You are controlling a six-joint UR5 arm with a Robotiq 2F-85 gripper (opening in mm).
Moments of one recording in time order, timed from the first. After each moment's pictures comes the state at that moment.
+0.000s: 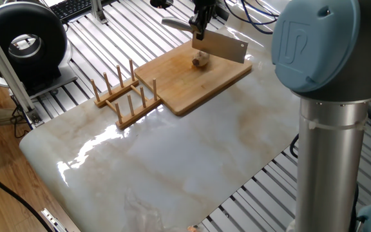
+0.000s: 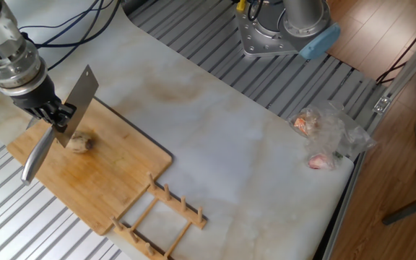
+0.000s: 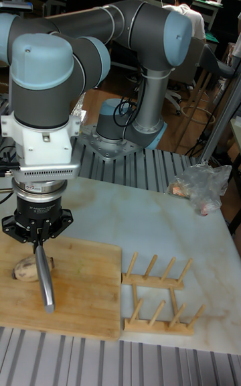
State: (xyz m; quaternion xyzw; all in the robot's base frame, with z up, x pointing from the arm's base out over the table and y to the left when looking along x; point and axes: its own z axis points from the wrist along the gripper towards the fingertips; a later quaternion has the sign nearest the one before) arm 0.675 -0.135 0.110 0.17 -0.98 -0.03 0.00
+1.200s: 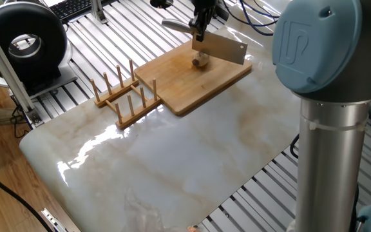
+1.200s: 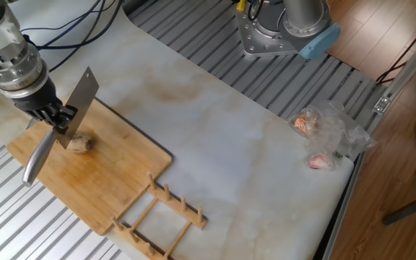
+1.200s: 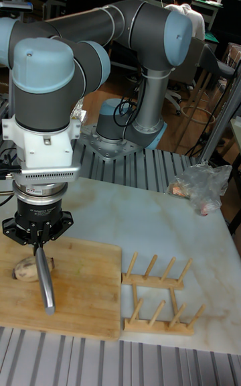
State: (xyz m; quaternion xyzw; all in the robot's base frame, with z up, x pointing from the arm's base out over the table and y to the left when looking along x) arm 0.679 -0.133 0.106 0.18 -0.98 -0.03 -0.01
